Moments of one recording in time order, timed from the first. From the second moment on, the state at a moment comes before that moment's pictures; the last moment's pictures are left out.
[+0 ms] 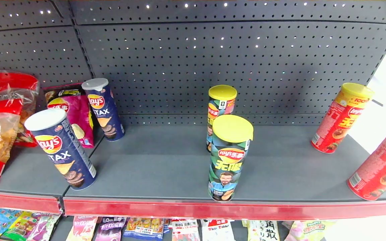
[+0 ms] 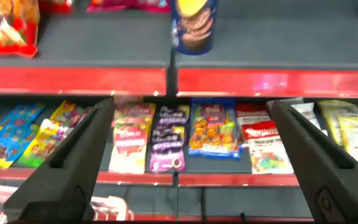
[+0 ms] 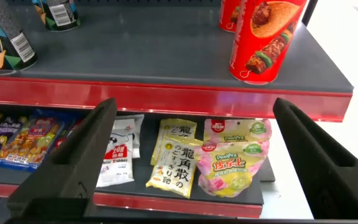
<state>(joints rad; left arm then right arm) -0.10 0.11 -0.18 0.24 0.10 -0.02 0.00 0.02 0.00 0.00 0.05 -0.01</state>
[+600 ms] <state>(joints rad) 0.00 0.01 -0.03 -0.03 -0.06 -0.04 0.00 0.01 0.00 0.00 0.06 -0.02</state>
